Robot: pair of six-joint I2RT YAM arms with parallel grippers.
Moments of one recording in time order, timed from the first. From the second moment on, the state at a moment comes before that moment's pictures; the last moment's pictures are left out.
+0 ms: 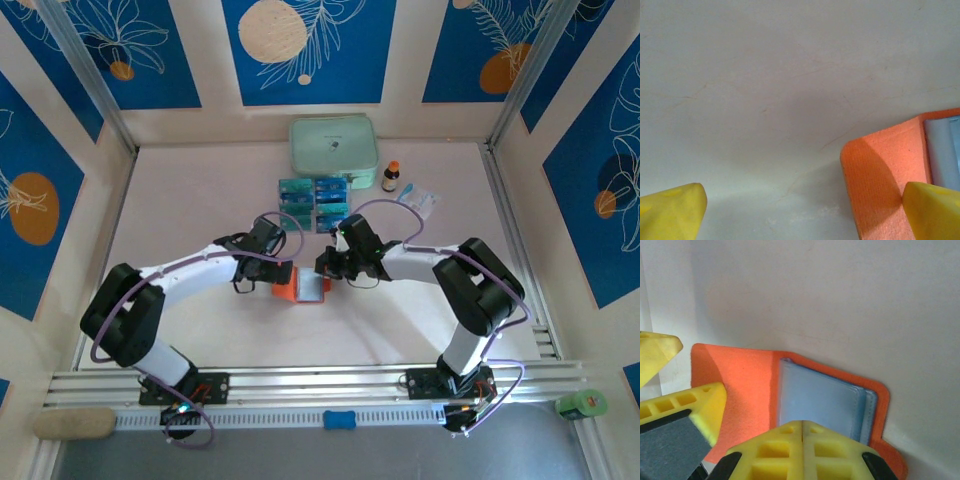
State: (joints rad) left arm -0.64 1.54 0.90 -0.54 -0.18 -0.41; right arm 0.65 1.72 0.83 0.01 -0.44 0.82
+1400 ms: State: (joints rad) left arm -0.64 1.49 0.74 -0.22 0.01 -0.42; right arm 0.69 1.81 0.90 -0.04 -0.44 0.80
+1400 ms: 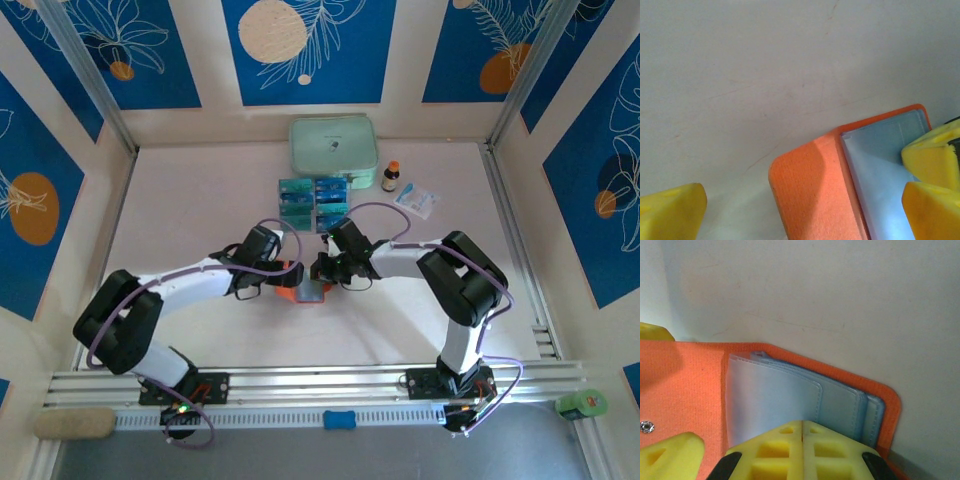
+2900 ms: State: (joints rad) left arm -0.64 1.50 0.66 -0.14 -0.01 -0.44; right arm 0.67 1.82 0.89 0.02 -0.49 0.87
